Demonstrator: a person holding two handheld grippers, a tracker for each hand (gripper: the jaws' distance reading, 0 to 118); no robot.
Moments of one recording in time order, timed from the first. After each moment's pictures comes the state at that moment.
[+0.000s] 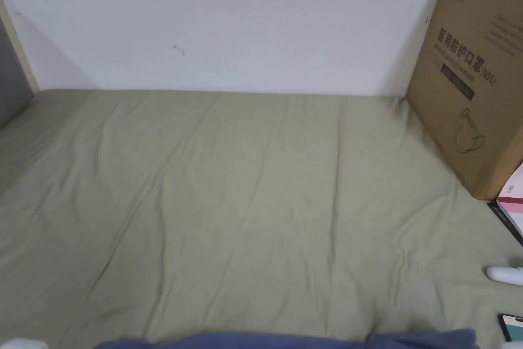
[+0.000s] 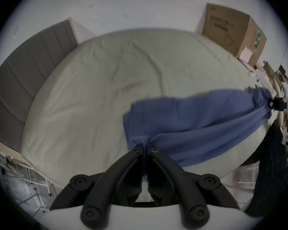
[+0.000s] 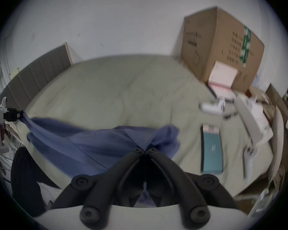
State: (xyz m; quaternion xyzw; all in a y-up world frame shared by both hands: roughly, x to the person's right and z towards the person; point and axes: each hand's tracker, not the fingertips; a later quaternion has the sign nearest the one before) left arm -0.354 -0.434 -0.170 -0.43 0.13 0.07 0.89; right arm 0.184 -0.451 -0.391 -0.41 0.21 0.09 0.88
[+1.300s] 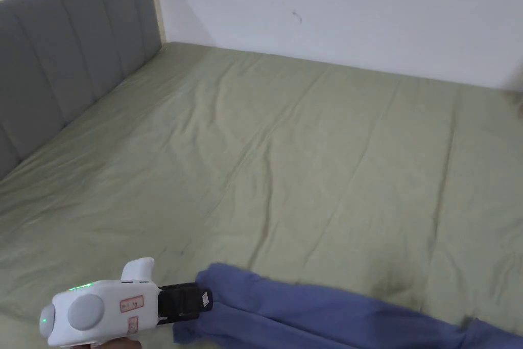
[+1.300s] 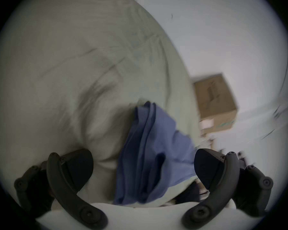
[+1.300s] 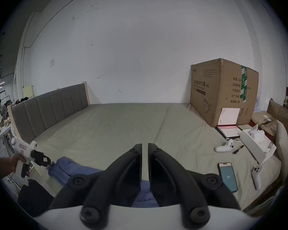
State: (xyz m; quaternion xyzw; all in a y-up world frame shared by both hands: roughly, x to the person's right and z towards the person) left arm -0.403 -0.482 -0.143 -0.38 0.09 0.42 0.82; right arm 0.092 -0.358 -0.319 -0.16 0.27 0.02 0.95
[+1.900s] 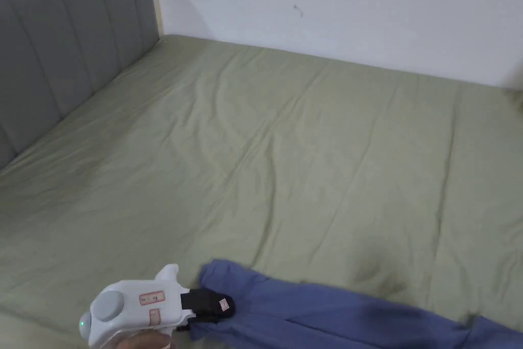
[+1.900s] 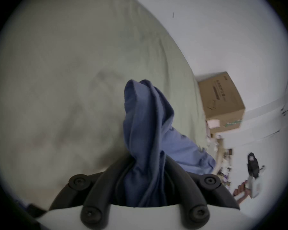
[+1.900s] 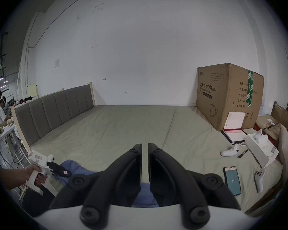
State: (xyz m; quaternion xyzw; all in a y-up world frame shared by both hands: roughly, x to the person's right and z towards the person) left arm -0.443 -0.552 -0.164 -0.37 0.02 0.51 0.78; right arm 0.069 -0.340 -0.313 -0.15 0.29 0.02 0.95
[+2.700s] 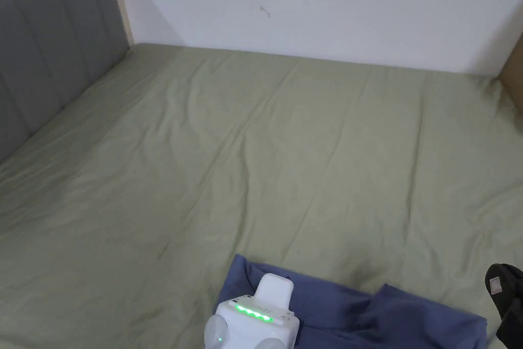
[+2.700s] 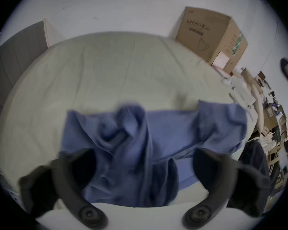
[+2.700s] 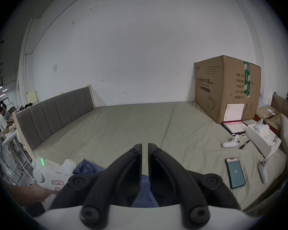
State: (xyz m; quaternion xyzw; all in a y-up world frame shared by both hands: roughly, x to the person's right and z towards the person) left arm -0.234 -0.513 -0.260 -0.45 0.07 0.09 0.89; right arm 0.091 -0.357 -0.305 -0.16 0.28 -0.01 0.95
